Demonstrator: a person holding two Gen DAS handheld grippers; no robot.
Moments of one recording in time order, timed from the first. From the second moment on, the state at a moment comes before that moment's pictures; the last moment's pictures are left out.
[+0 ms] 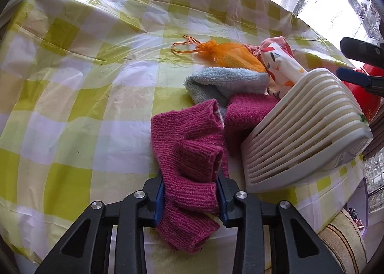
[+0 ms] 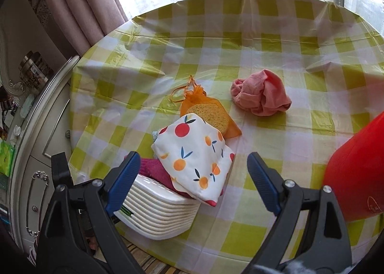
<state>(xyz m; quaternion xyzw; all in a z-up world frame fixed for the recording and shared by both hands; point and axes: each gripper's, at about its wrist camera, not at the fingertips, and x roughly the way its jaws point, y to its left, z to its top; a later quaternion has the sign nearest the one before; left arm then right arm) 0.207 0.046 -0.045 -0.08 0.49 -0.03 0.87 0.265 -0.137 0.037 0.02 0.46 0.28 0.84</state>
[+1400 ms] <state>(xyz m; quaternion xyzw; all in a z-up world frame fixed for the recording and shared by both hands) 0.186 0.064 -0.026 -0.10 0.43 0.03 0.90 0.246 -0.185 -0.003 0.00 0.44 0.20 0.87</state>
